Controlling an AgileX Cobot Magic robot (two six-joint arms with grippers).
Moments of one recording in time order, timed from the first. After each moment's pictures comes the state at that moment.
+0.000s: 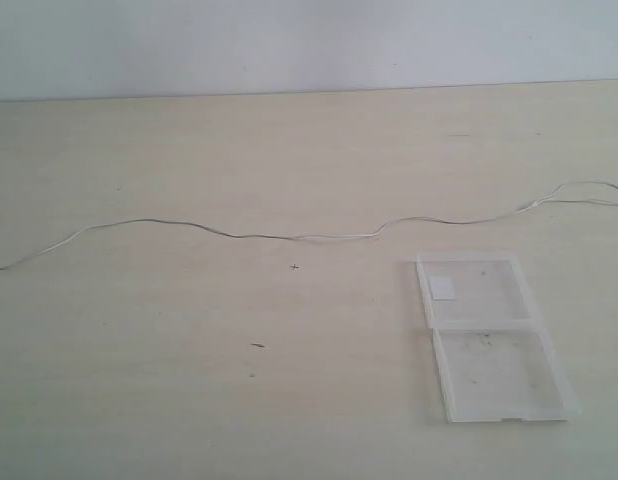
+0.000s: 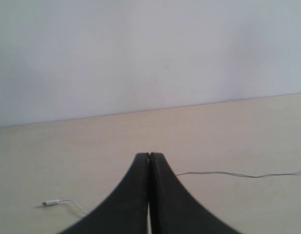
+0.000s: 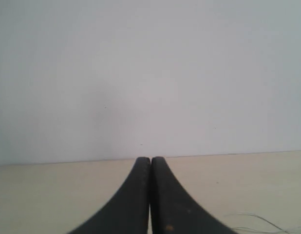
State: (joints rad) left arm -0.02 0.01 0.00 0.10 0.15 -0.03; right arm 0.11 0.07 0.00 -0.18 -0.06 0.32
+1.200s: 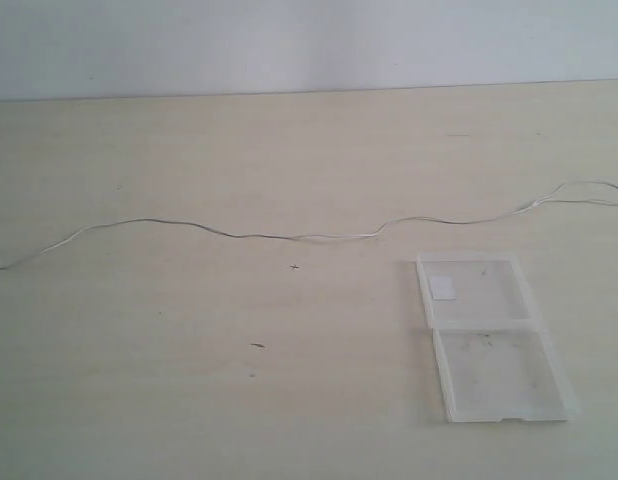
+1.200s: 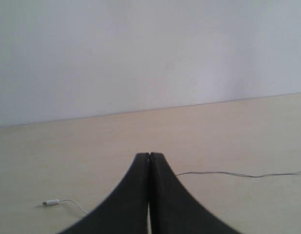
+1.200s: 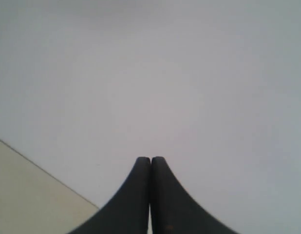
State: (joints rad) left arm -0.02 0.01 0.00 0.10 0.15 -0.03; right arm 0.12 1.56 -1.26 -1.65 0.18 0.89
